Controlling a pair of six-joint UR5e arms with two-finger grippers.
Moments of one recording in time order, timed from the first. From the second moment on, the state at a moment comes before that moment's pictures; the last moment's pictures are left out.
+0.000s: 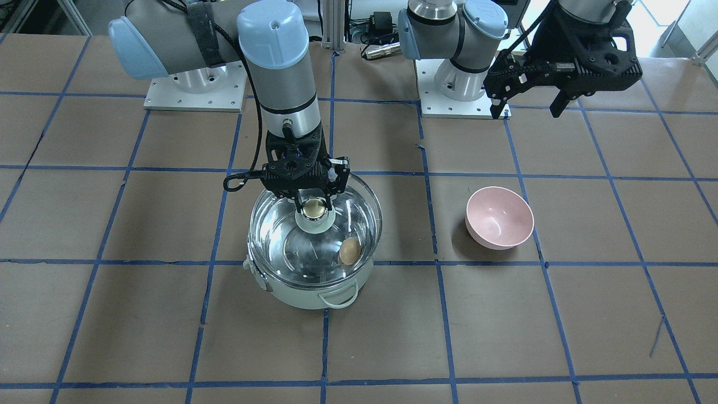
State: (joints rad) left arm -1.48 -1.50 -1.50 -1.71 1.58 0.04; right arm 1.92 -1.36 1.71 -2.16 -1.52 0.34
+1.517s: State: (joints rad) left arm -1.48 -1.50 -1.51 -1.71 1.58 0.04; right arm 1.92 -1.37 1.75 -2.22 -1.54 0.35
